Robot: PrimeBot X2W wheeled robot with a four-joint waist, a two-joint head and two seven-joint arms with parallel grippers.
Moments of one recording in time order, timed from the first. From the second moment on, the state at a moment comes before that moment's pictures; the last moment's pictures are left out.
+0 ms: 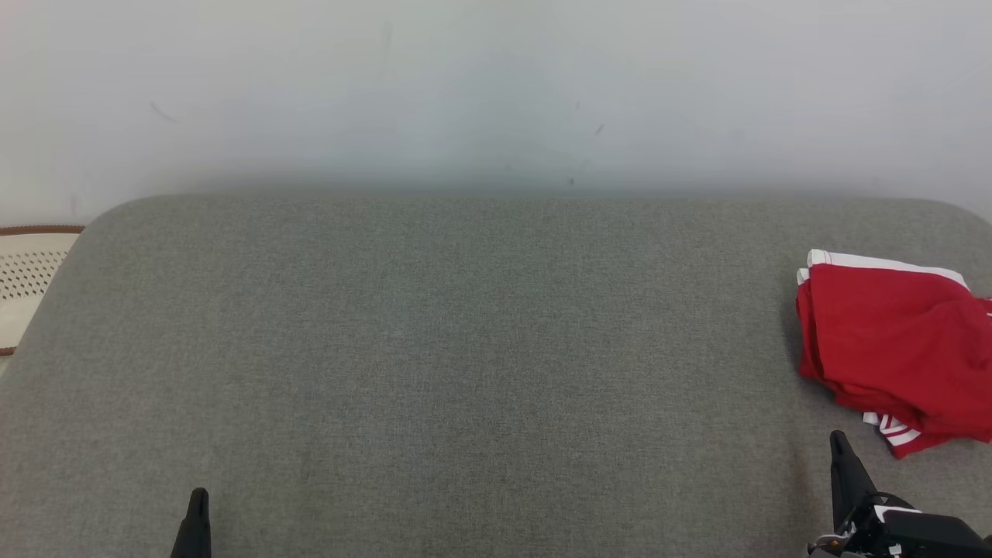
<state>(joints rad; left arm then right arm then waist) -0.10 0.05 0.13 0.25 -1.56 -0.13 0.10 -0.12 -0.05 -0.10 0.27 1.55 0.13 0.10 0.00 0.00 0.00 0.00</state>
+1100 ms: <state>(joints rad) -0.10 0.05 0.13 0.24 -1.61 -0.13 0.12 -0.12 -0.05 -0.10 0.26 1.61 0.13 0.11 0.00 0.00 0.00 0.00</state>
